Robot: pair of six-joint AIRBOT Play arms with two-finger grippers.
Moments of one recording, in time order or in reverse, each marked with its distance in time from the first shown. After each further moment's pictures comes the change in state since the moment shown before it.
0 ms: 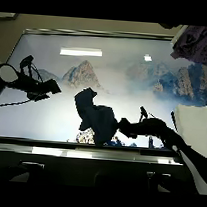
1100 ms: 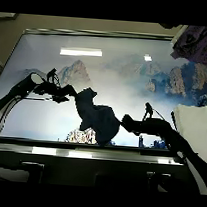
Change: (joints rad) left arm 0.048 -0.407 -0.011 -0.400 0.271 0.359; right arm 0.005 0.130 -0.001 -0.051 0.056 0.064
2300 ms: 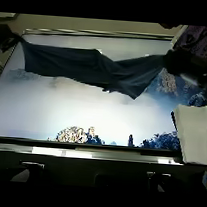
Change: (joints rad) left arm 0.187 0.524 0.377 0.237 -0.055 -0.109; right arm 0.000 0.255 0.934 -0.924 -0.292 0.365
